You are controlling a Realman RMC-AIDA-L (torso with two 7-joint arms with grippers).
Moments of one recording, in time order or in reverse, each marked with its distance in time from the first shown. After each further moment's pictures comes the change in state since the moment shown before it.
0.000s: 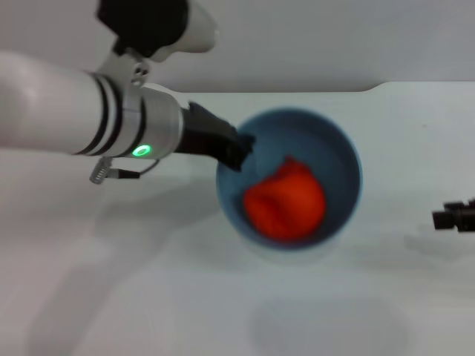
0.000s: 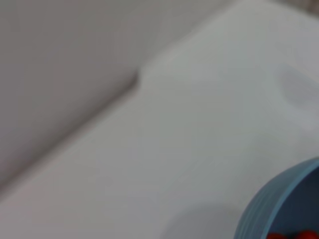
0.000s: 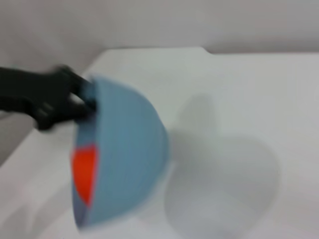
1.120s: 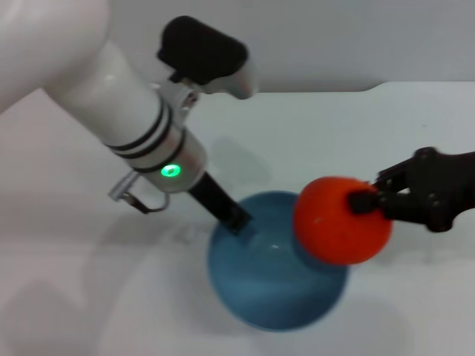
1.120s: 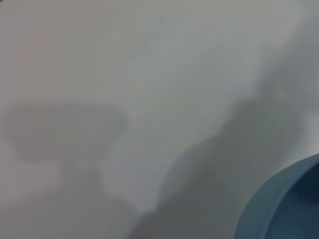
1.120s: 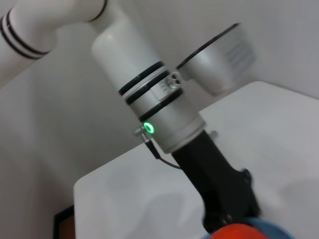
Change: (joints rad) left arm -0.325 -0.015 -0.033 -0.372 0.004 0.318 -0.135; right arm 0.056 0.031 -0.289 -0.049 0.320 -0.045 -0.157
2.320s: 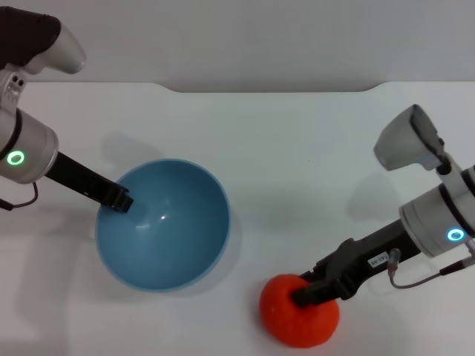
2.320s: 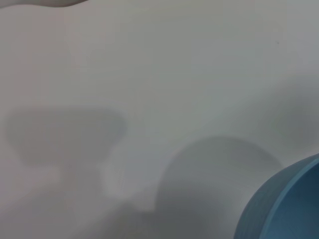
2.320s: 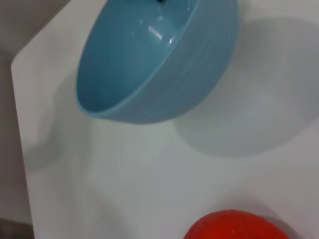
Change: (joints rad) left arm 0.209 0.017 -0.445 0.114 0.127 0.160 0.205; right arm 0.247 0.001 -0.273 0.584 -0.284 0.397 0.049
